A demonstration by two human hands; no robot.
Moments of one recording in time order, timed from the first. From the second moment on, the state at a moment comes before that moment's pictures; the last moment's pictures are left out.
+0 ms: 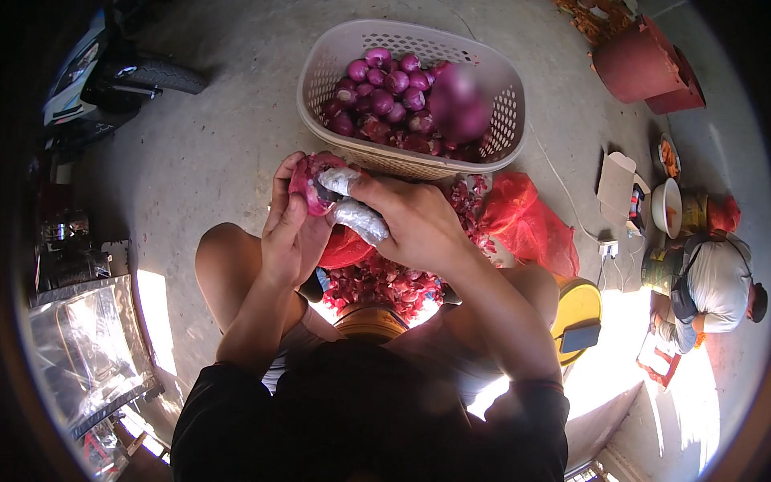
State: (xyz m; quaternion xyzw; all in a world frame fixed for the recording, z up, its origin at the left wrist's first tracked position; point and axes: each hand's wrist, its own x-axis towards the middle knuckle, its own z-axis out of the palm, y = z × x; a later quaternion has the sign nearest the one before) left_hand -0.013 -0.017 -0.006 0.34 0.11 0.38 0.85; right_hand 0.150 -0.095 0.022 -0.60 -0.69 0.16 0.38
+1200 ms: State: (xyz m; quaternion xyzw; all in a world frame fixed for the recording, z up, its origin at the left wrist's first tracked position) left_hand -0.017 -0.014 -0.007 0.43 0.13 0.37 0.81; right_hand 0.156 -0.095 0.010 -0.58 -0.60 0.24 0.50
